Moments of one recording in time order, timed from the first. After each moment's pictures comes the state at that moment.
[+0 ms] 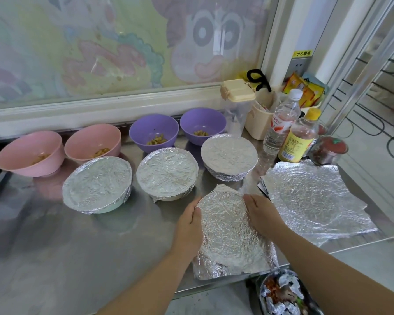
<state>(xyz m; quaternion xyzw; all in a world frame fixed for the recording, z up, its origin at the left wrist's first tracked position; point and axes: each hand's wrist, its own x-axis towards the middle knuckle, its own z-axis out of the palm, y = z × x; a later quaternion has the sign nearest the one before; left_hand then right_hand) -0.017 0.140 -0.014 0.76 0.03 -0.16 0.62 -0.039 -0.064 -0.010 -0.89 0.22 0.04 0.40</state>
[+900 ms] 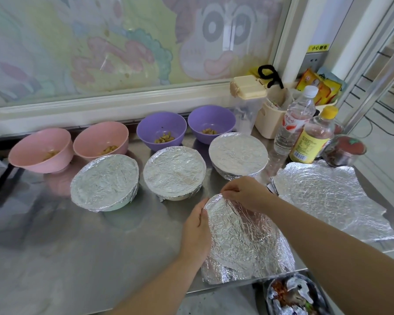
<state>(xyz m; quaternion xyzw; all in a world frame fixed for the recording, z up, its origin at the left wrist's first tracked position) -0.023 0.136 -0.006 0.76 0.04 -0.15 0.63 0.028 -0.050 0.019 -0.93 0.01 0.12 0.35</state>
